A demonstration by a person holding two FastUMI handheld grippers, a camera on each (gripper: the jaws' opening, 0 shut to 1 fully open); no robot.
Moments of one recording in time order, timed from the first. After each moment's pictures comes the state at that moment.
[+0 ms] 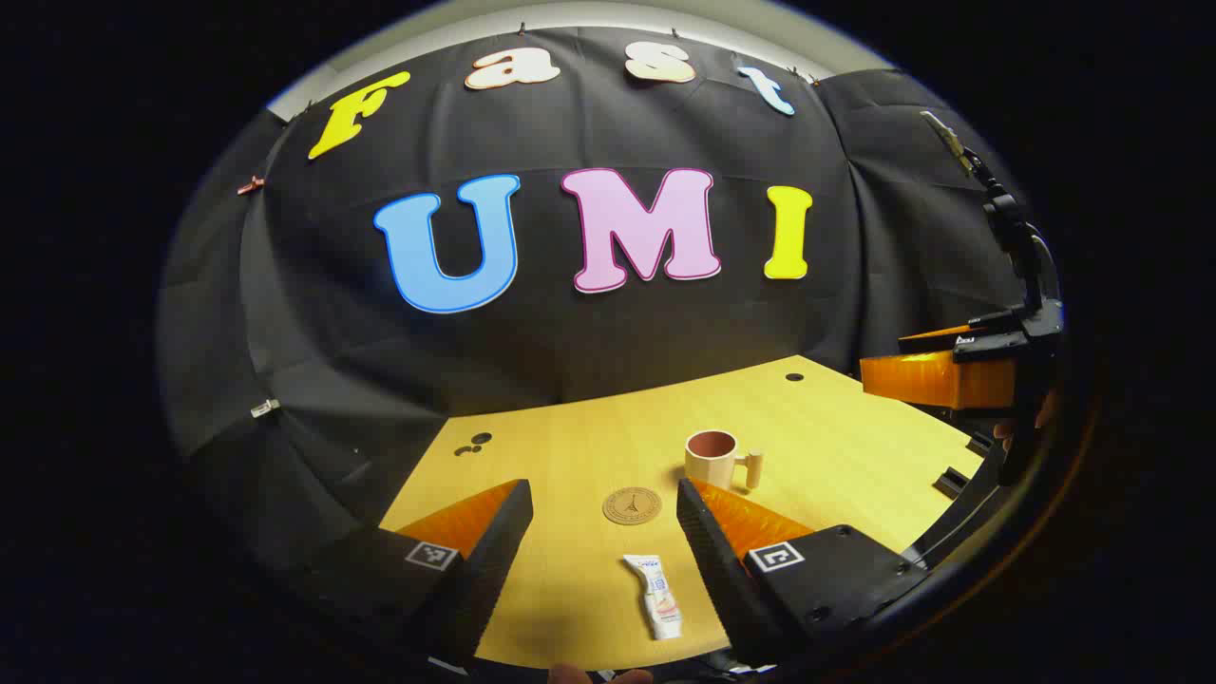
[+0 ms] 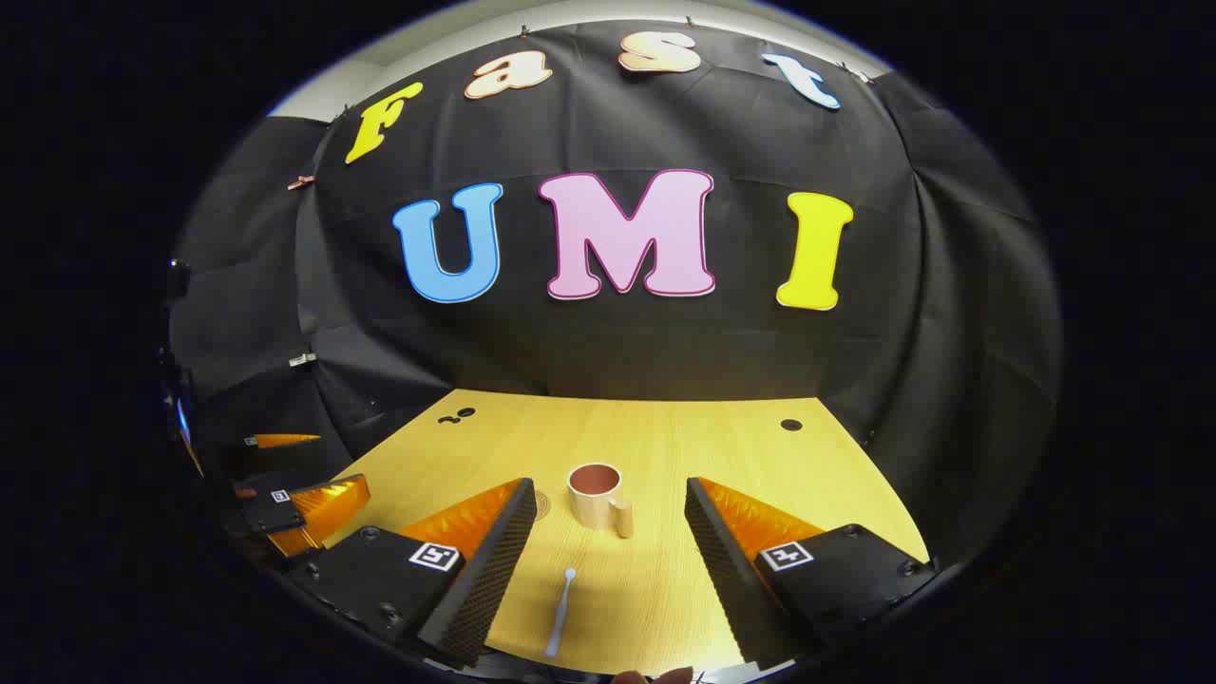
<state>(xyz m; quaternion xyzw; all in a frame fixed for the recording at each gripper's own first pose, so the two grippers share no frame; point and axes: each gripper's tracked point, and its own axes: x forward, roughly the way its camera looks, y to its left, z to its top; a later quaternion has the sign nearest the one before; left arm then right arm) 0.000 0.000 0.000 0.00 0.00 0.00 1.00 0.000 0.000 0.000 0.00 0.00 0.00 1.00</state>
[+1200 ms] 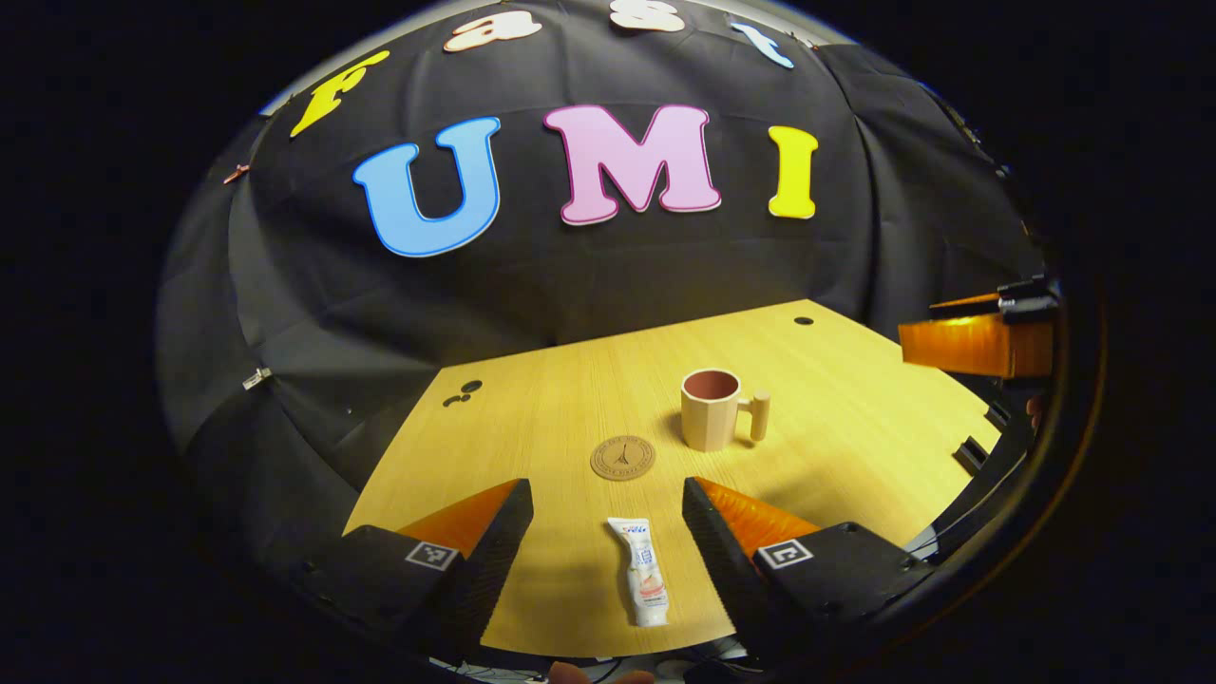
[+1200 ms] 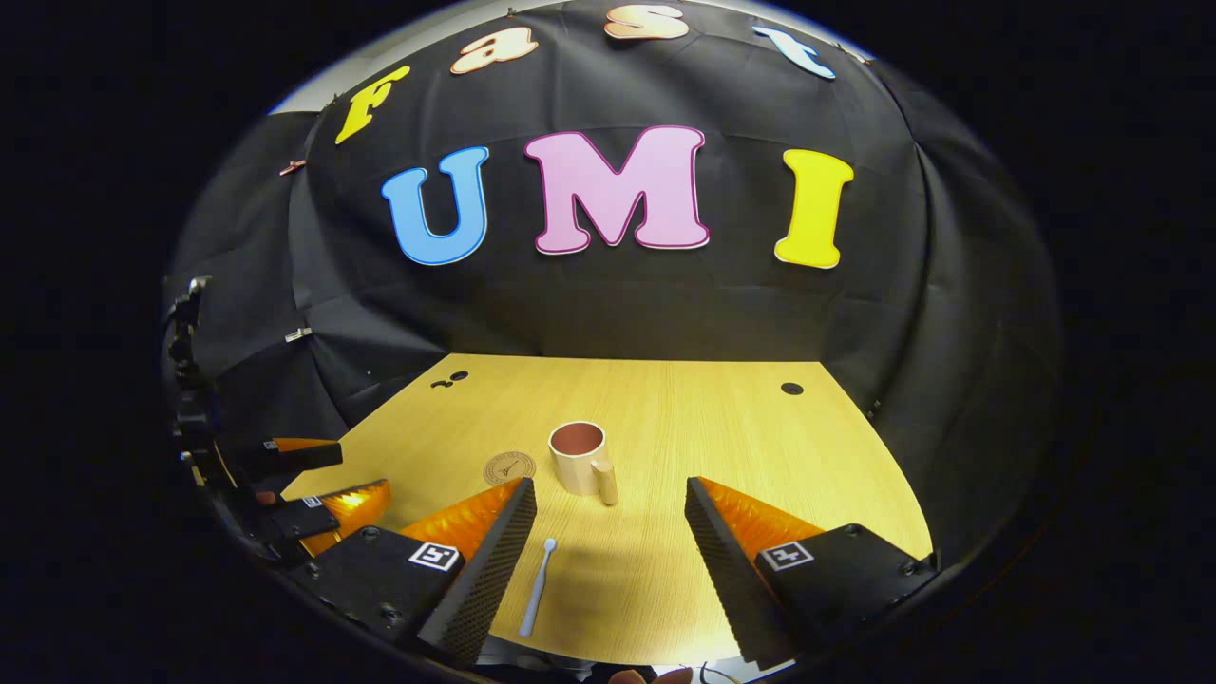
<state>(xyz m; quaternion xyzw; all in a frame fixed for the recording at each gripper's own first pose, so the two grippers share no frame) 0.032 -0.026 -0.069 0.01 0.09 0.01 1.00 0.012 -0.029 -0.042 0.00 0.06 0.01 1.00</state>
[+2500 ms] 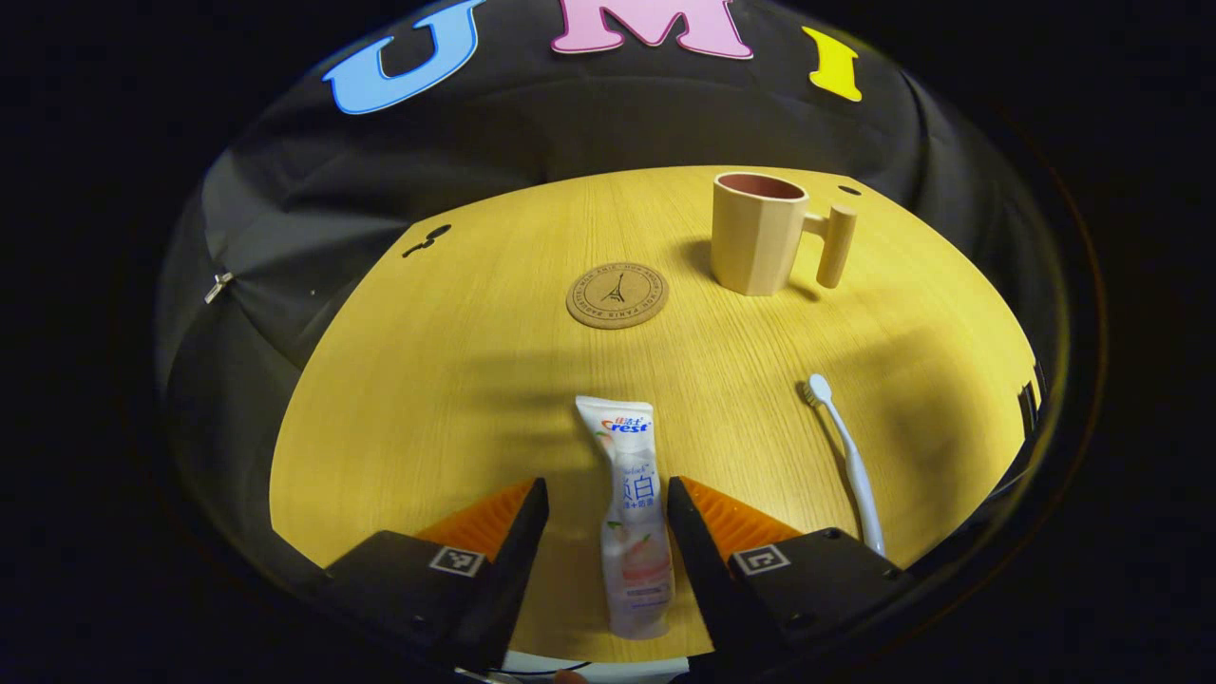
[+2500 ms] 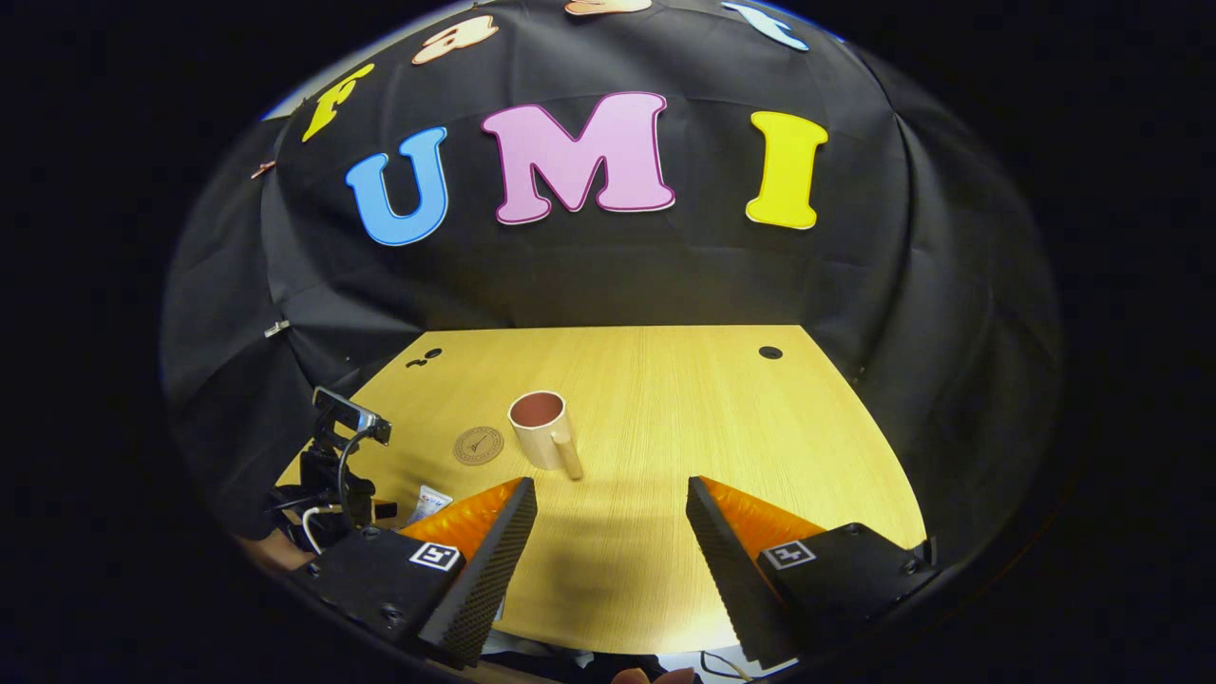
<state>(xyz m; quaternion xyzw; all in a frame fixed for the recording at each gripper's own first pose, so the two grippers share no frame) 0.104 -0.041 -0.235 -0.01 0.30 0.03 0.95 0.016 -0.067 -0.061 0.02 0.11 -0.02 0.99</state>
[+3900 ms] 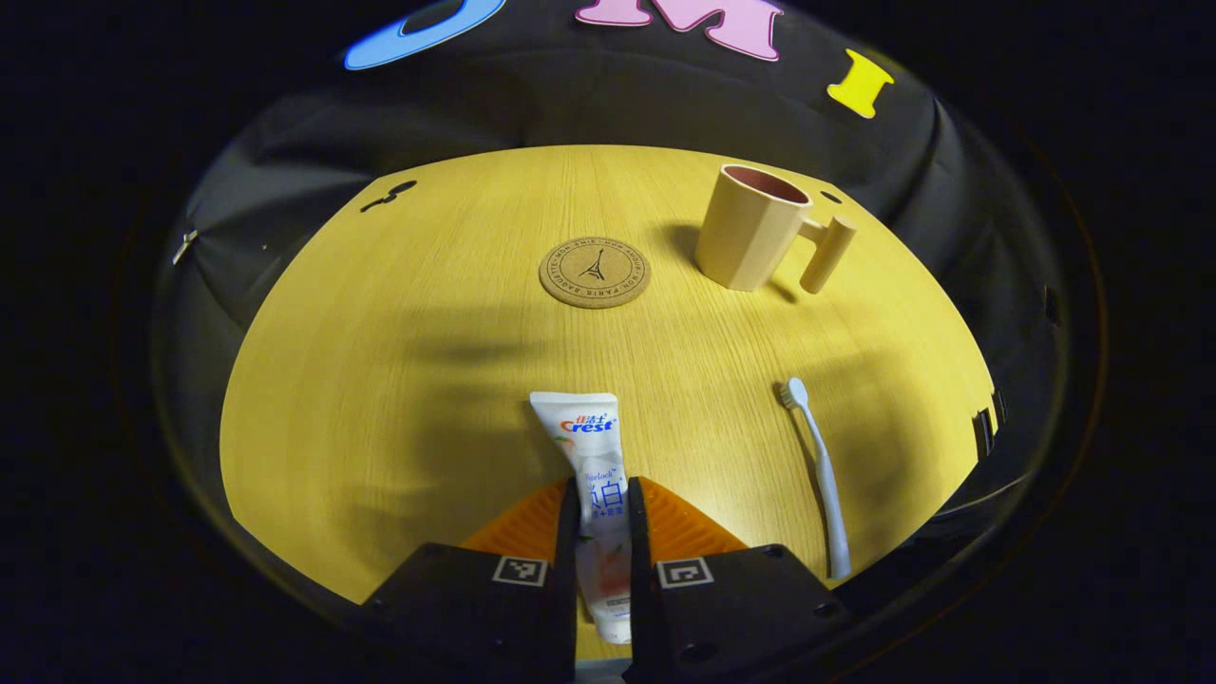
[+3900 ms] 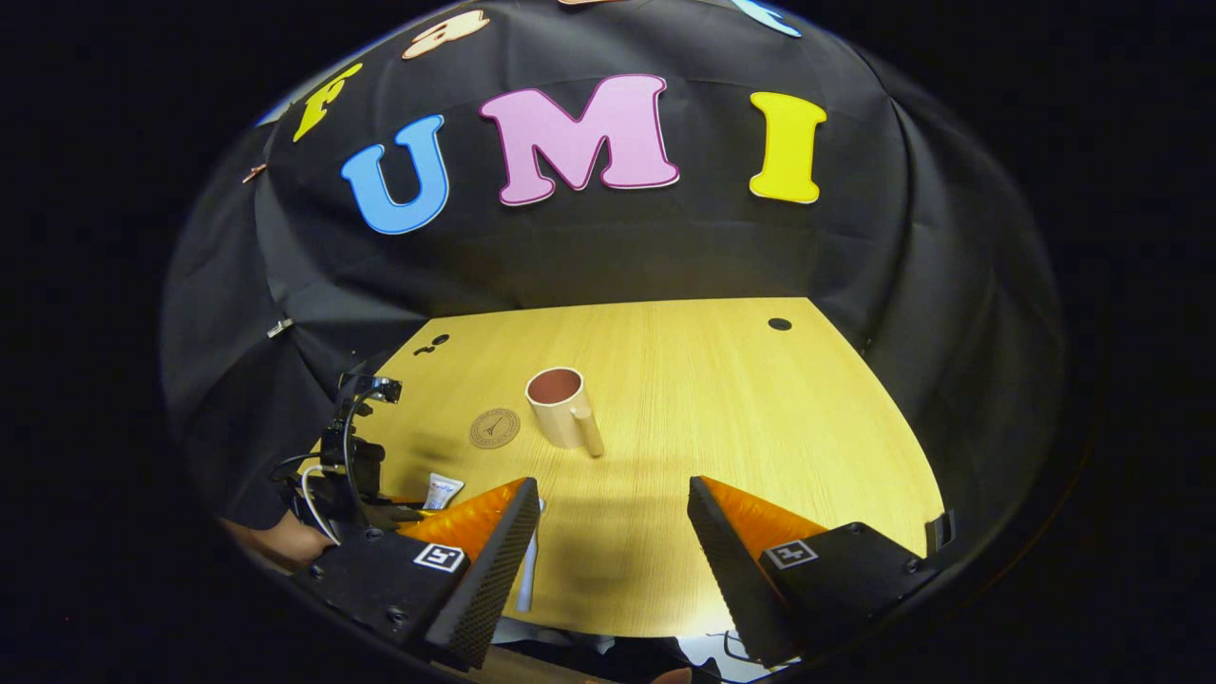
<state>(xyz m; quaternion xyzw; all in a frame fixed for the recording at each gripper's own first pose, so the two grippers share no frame) 0.105 -0.047 -0.235 -0.08 0.34 -0.05 0.94 0.008 -0.034 -0.082 0.04 0.15 -0.01 0.99</state>
